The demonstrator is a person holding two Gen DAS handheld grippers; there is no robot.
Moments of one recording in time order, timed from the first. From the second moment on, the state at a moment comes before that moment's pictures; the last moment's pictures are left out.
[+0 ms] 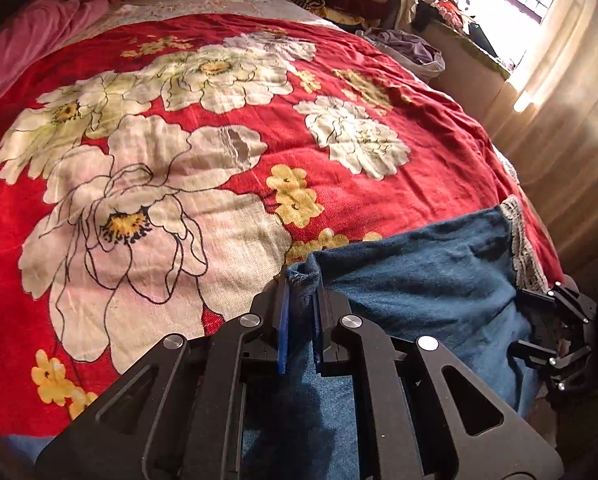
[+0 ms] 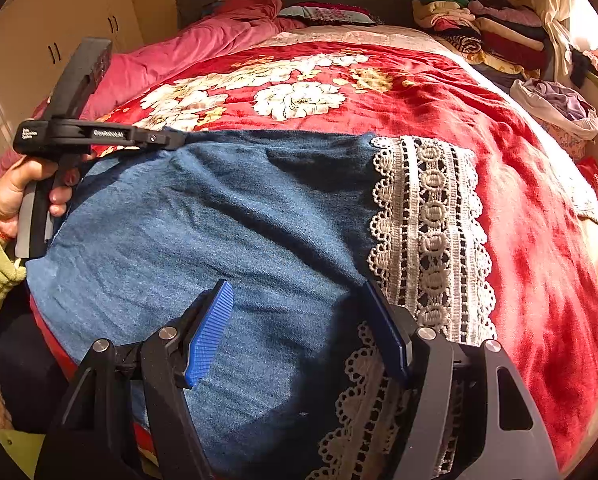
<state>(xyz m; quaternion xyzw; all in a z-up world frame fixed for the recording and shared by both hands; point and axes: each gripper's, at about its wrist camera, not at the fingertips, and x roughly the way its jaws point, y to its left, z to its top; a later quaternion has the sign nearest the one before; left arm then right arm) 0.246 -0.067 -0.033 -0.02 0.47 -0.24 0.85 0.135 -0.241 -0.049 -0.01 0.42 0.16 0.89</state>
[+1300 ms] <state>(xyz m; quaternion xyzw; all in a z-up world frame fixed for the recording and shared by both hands) 0.239 -0.064 -0.036 -0.05 0.42 -0.17 0.89 0.261 -0.317 -0.044 0.00 0.42 0.10 0.90</state>
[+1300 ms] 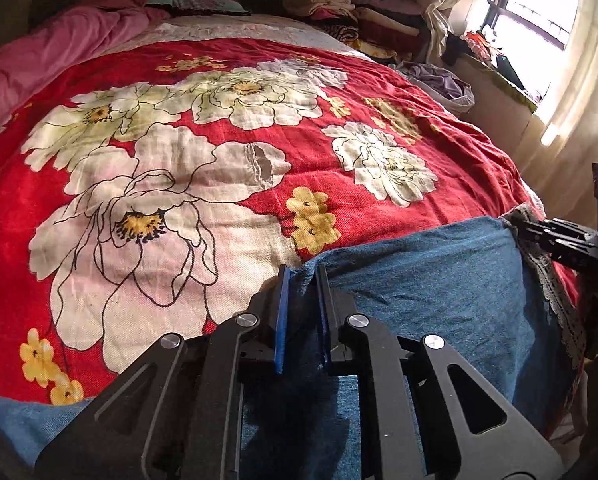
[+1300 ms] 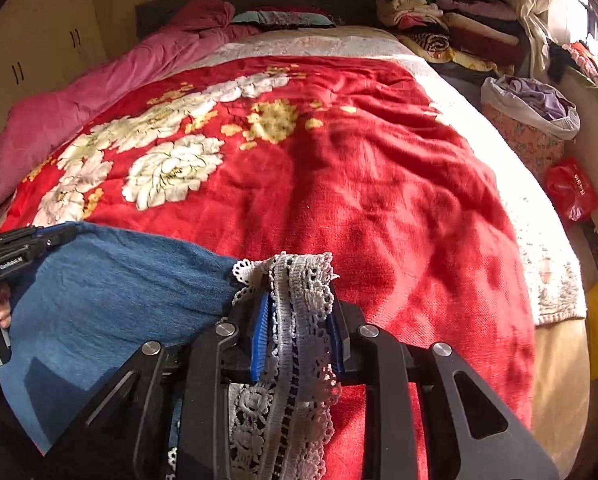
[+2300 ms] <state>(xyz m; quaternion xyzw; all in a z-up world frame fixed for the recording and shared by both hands) 0.088 0.007 -0.015 -0.02 0.41 -0.07 0.91 0.088 -0.336 -0.049 0.15 0.42 0.09 0.89</state>
